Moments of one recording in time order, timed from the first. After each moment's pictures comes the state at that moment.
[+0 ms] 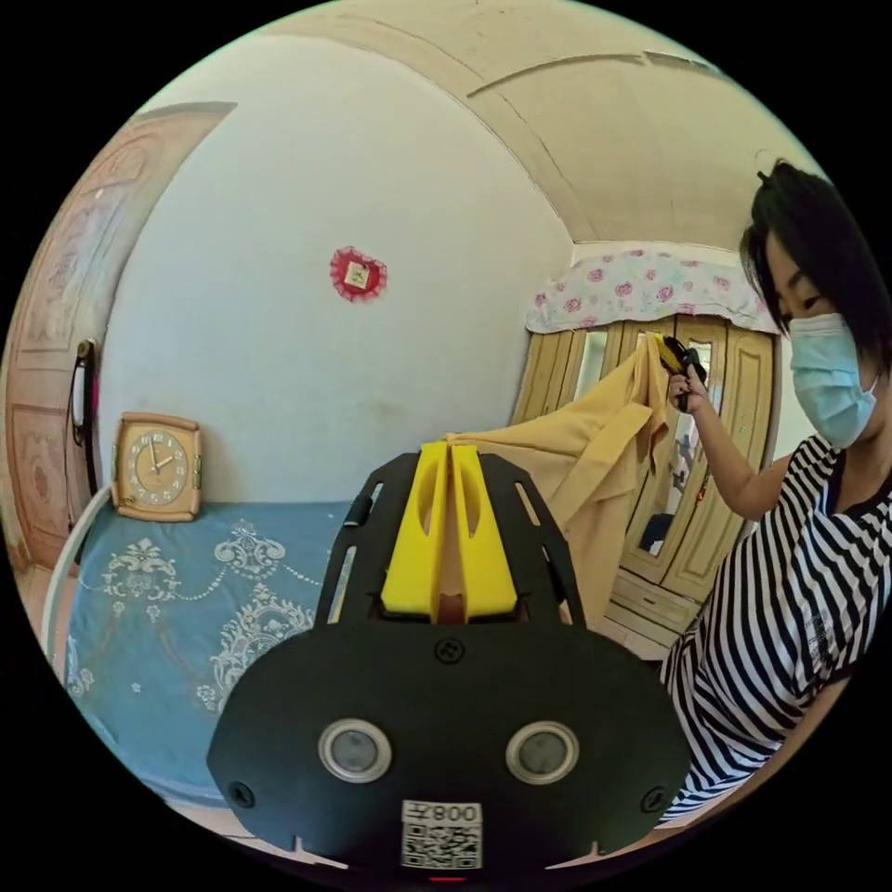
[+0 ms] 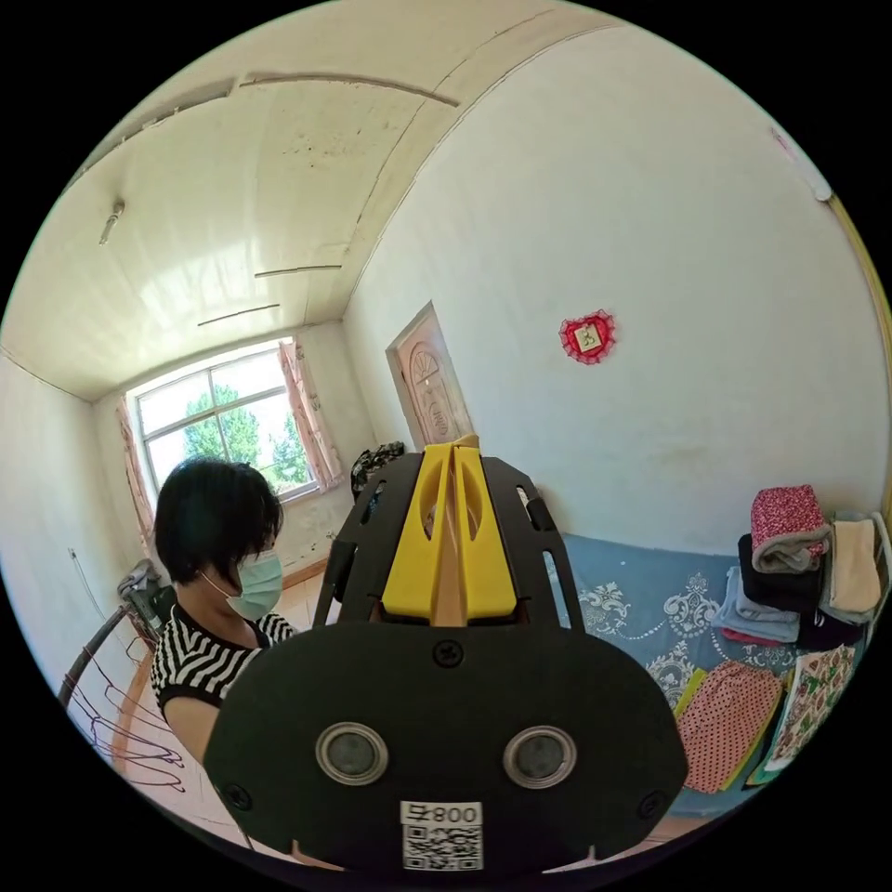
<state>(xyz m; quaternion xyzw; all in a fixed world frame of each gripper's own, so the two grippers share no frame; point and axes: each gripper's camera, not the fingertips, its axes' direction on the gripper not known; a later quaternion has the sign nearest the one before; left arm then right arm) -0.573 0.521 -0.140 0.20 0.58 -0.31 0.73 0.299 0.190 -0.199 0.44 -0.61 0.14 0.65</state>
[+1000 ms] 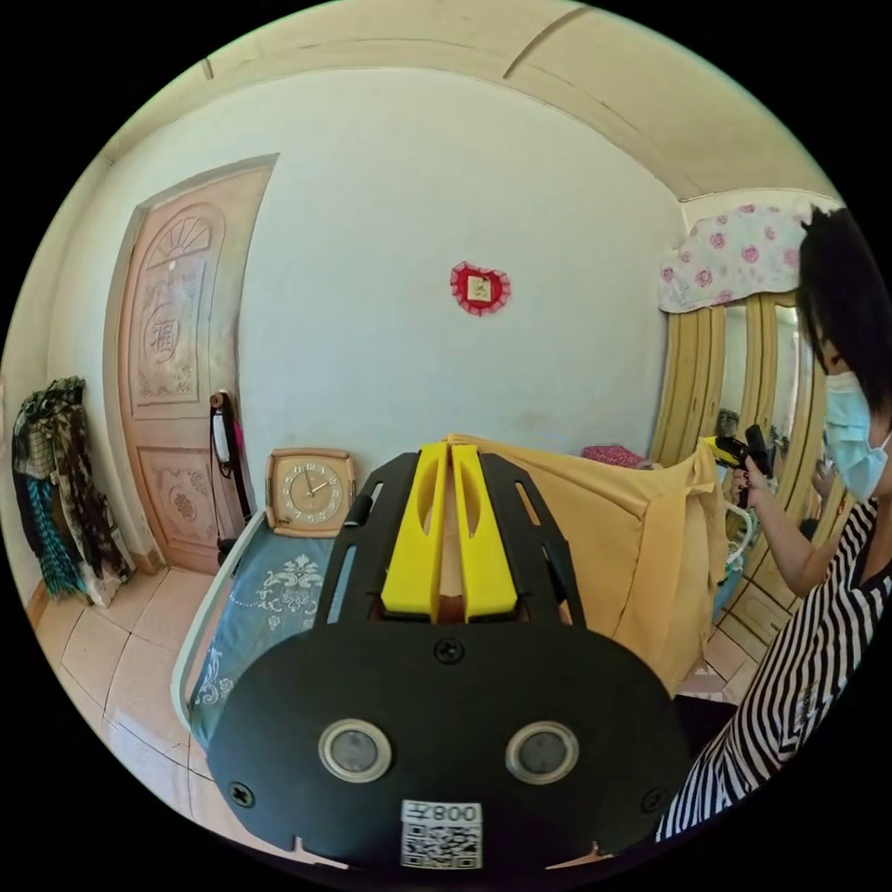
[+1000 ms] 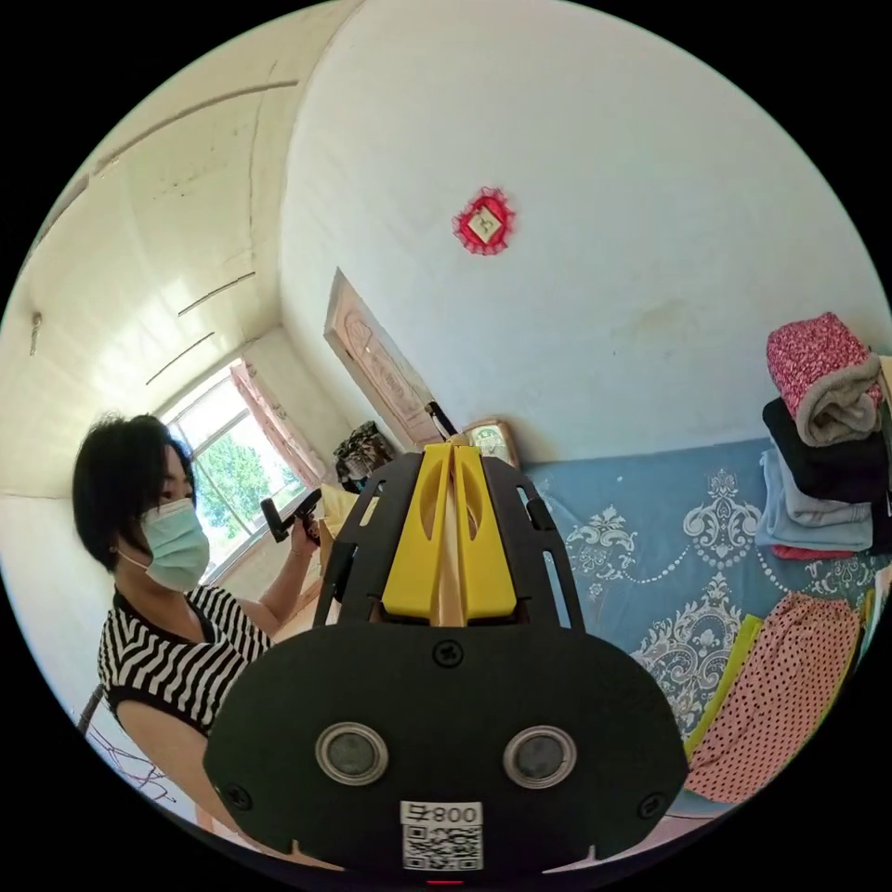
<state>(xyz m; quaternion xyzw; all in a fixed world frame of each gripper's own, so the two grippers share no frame) -0.721 0.295 -0.034 0.09 0.40 -0.32 0.85 0.536 -0.153 0.147 0.30 -0.68 0.19 0.64</state>
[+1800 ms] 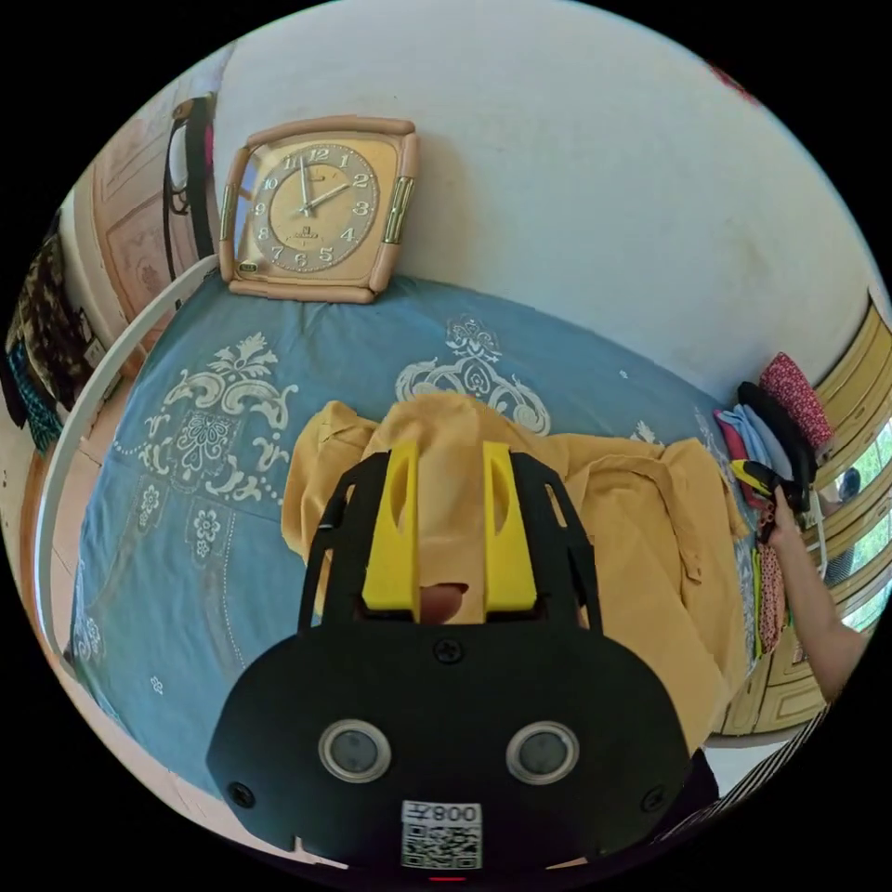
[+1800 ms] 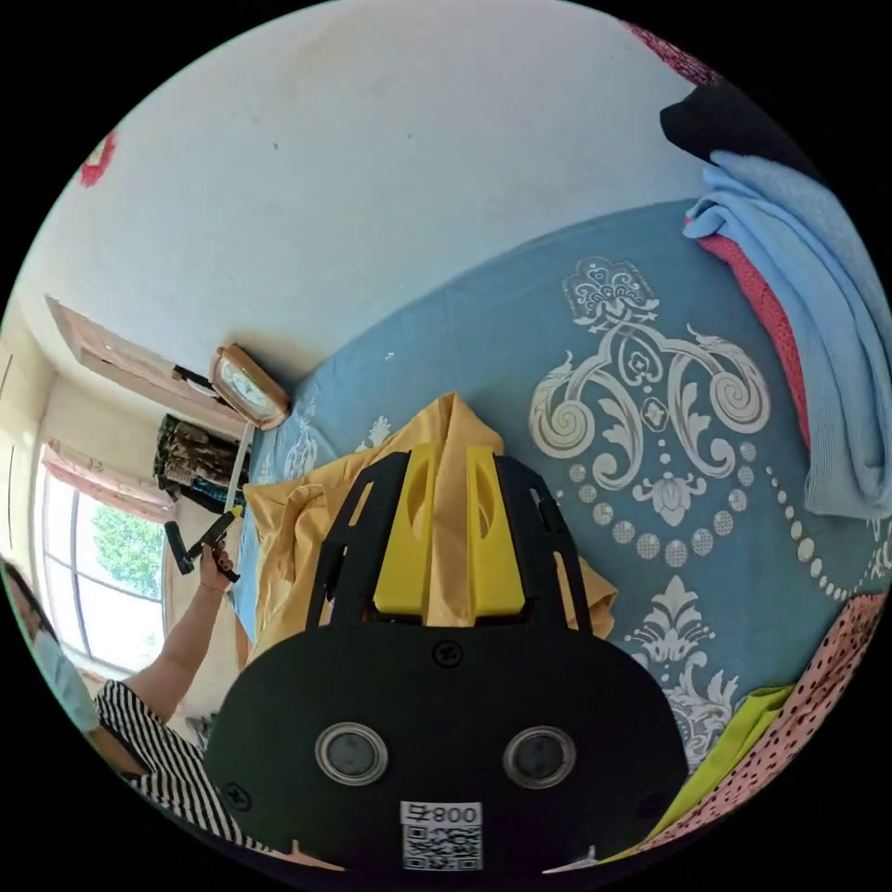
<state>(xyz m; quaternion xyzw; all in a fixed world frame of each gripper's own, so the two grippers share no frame) -0.492 0.157 0.447 -0.25 0.44 -0.30 0.81 0.504 -0.502 0.603 0.00 -0.60 0.25 0.76</state>
